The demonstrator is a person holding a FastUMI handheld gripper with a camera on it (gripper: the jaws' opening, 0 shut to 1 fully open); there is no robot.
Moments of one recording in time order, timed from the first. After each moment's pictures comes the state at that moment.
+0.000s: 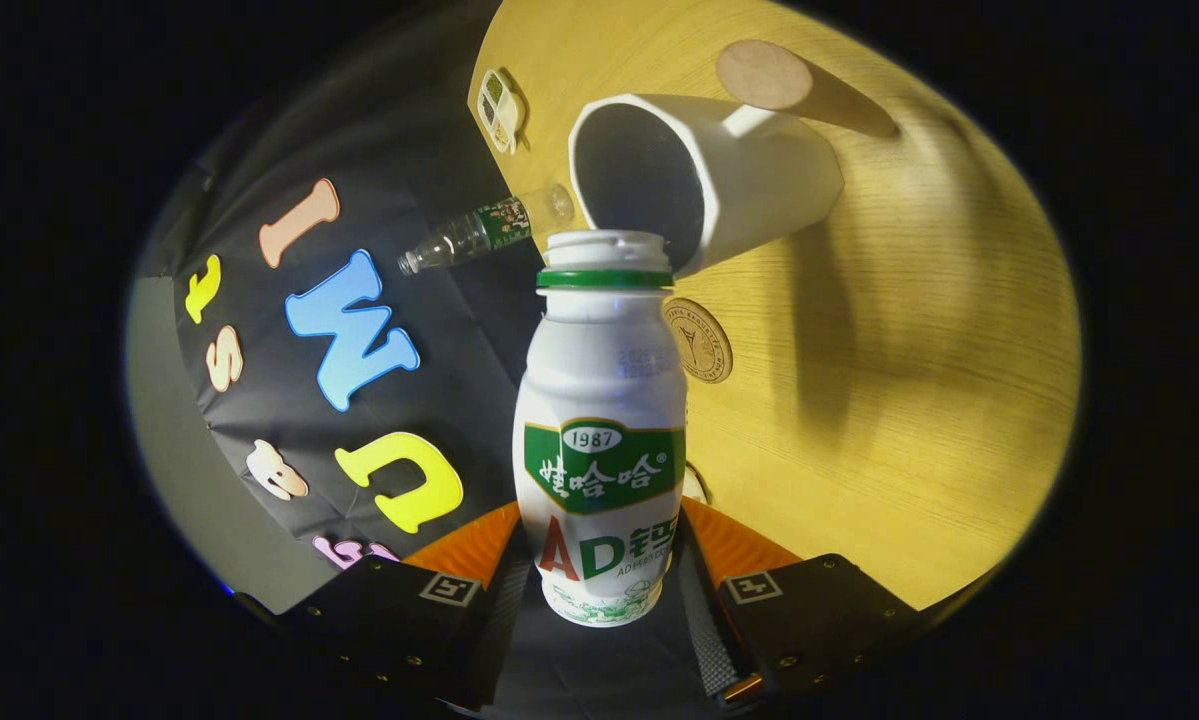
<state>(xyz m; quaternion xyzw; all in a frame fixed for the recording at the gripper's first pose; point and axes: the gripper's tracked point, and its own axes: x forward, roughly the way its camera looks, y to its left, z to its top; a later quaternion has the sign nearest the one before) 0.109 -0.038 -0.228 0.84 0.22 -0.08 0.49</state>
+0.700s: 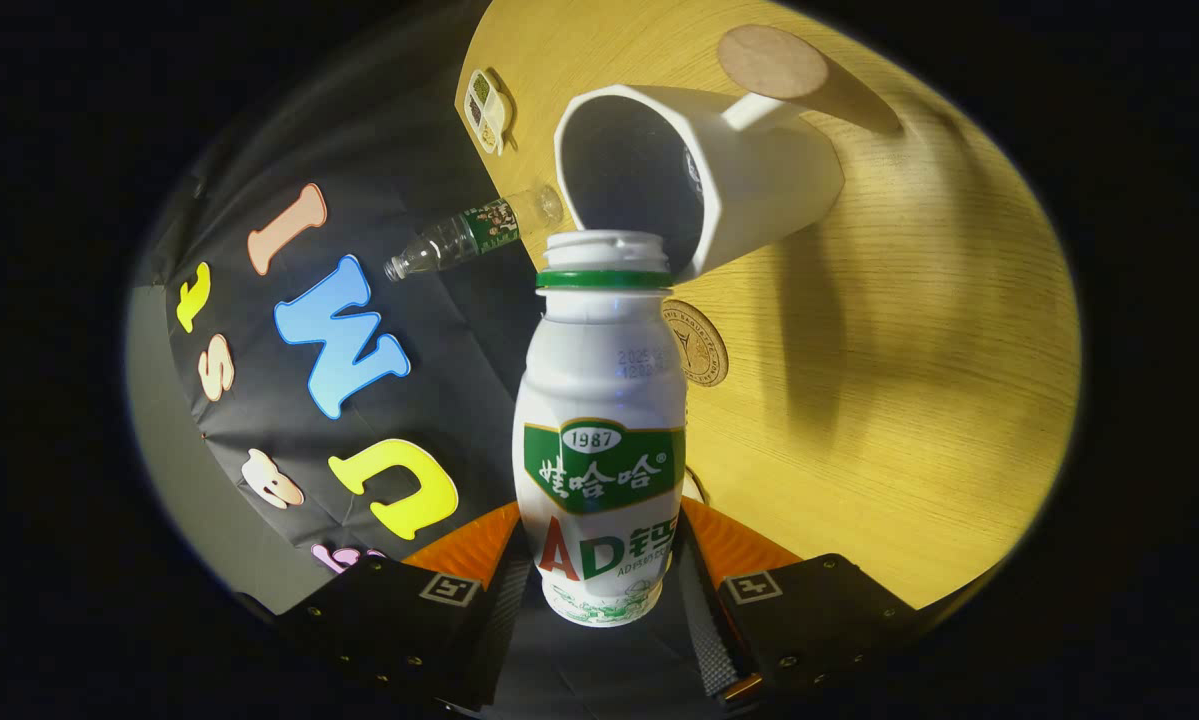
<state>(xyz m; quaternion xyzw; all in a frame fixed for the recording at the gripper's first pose) 0.113 -0.042 -0.240 0.84 0.23 -0.09 0.48</state>
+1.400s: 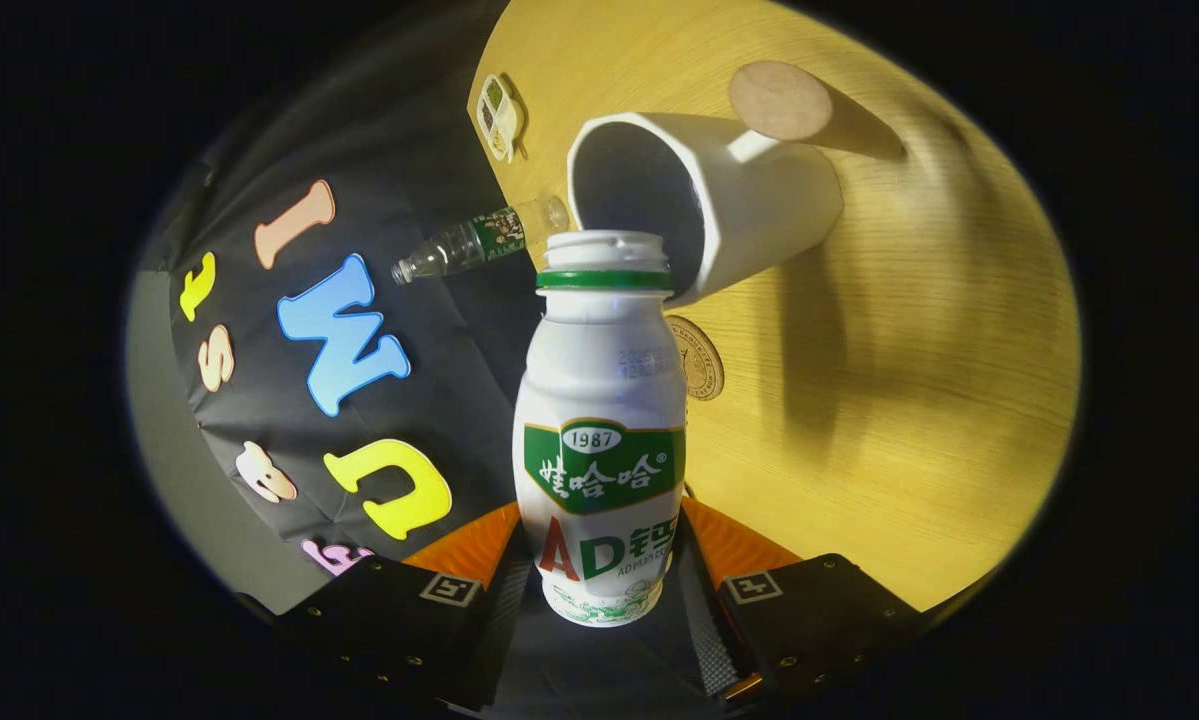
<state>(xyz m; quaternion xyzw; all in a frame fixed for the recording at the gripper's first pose) 0.112 -0.045 -0.247 0.82 0.23 -0.09 0.51</state>
